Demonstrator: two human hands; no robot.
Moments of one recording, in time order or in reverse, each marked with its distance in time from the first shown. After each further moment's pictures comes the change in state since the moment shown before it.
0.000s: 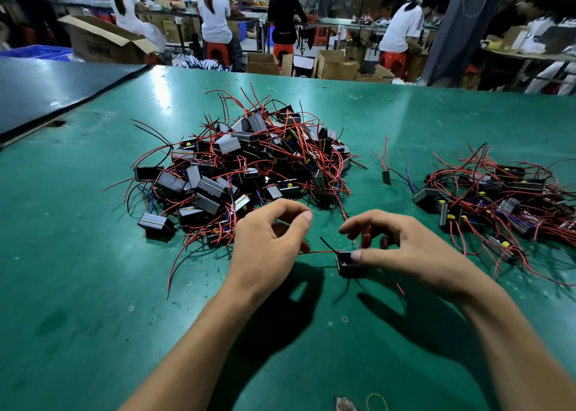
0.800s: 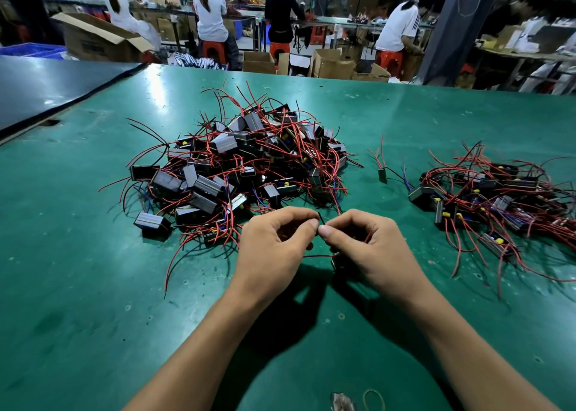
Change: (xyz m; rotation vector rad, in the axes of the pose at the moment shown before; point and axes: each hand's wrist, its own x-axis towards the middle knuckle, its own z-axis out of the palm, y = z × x) left_hand -0.005 -0.002 0.009 -0.068 -0.034 -0.011; right_hand 0.010 -0.001 0.051 0.254 0.285 -0.104
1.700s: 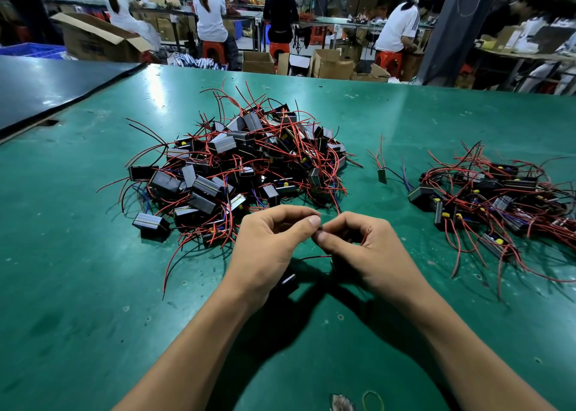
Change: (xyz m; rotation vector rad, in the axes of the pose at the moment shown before) left_hand 0.003 0.005 -0.003 -0.254 -0.019 -0.164; right_hand 0.001 -0.003 0.000 0.017 -0.085 0.040
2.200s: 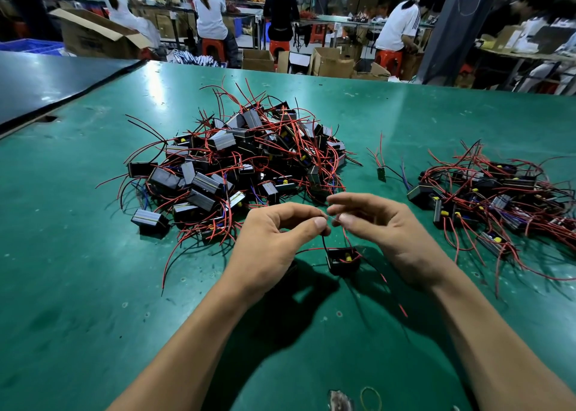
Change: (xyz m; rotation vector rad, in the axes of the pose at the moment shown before) left_hand -0.001 0.003 -0.003 0.123 -0.147 0.087; right_hand 0.010 0.002 -0.029 0.240 -0.085 -0.068
